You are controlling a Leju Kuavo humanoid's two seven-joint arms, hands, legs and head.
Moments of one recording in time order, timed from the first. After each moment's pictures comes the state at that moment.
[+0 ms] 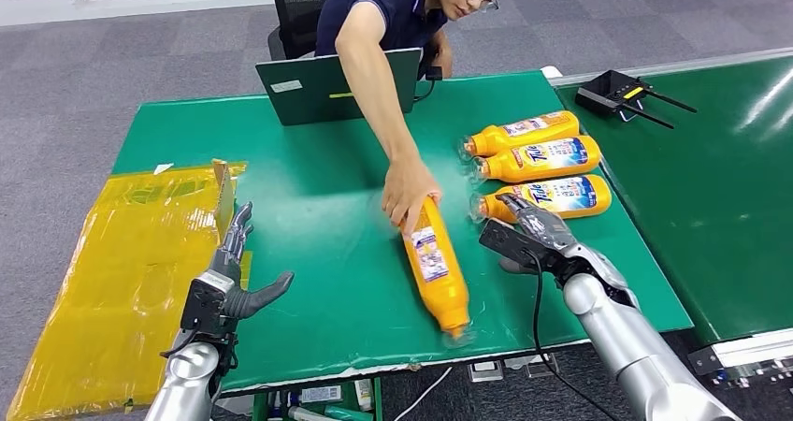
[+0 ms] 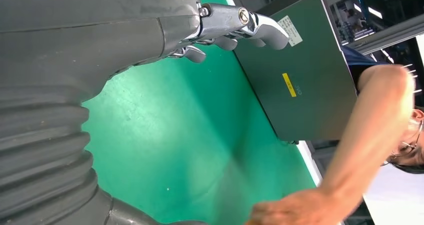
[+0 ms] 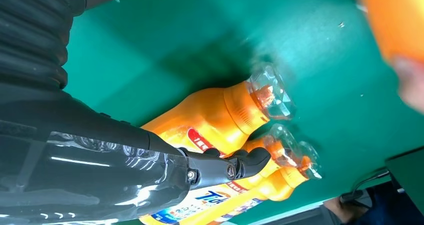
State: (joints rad) left arm -0.19 -0.09 0.02 -1.06 -0.26 -0.04 -0.70; right arm -0.49 -0.23 0.19 -0.98 0.56 -0.02 -0.23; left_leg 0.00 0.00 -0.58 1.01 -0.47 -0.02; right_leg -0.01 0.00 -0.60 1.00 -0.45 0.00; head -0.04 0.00
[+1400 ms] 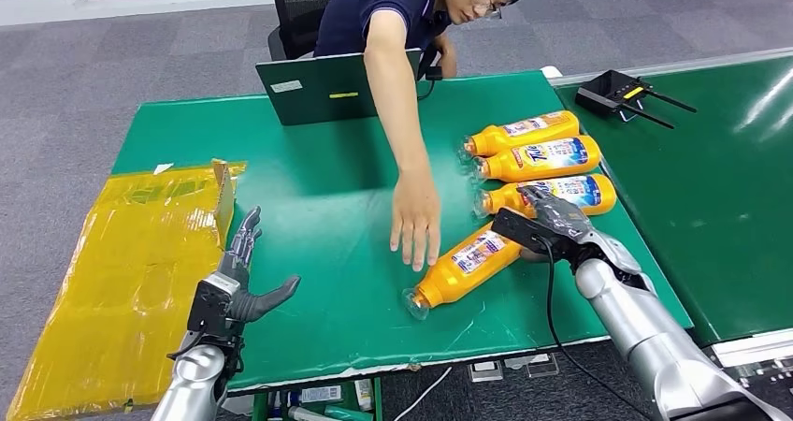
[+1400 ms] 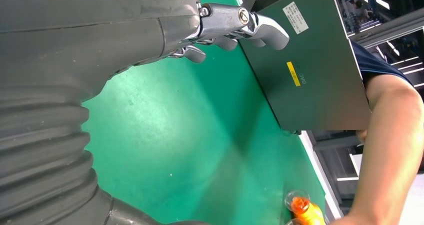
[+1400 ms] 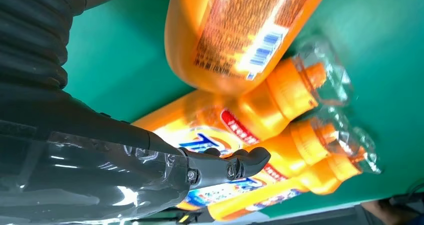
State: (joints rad) left arm -0.19 -0.09 -0.01 -1.03 -0.23 -0.05 -0.70; right arm -0.60 -0.27 0.23 -0.85 0.61 -0.05 -0.19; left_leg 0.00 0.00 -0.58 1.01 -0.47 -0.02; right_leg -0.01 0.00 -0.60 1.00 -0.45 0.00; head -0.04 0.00
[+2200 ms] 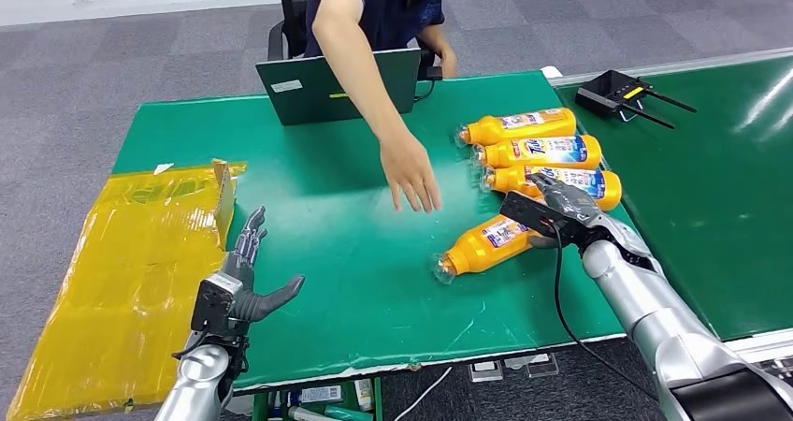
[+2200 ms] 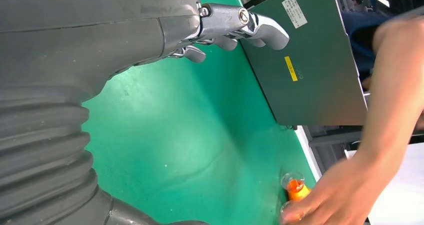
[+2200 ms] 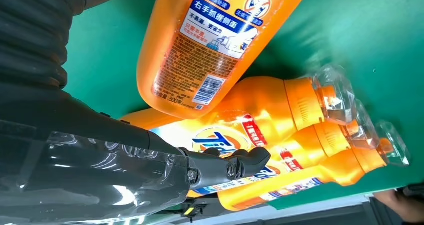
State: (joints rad) left arm -0.20 -0.09 -0.03 -1.02 -0.20 -0.04 -0.70; right arm -0.70 -0.26 0.25 -0.69 0.59 -0.06 -0.24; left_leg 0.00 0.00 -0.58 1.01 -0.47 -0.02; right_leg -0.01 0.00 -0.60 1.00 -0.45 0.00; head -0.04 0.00
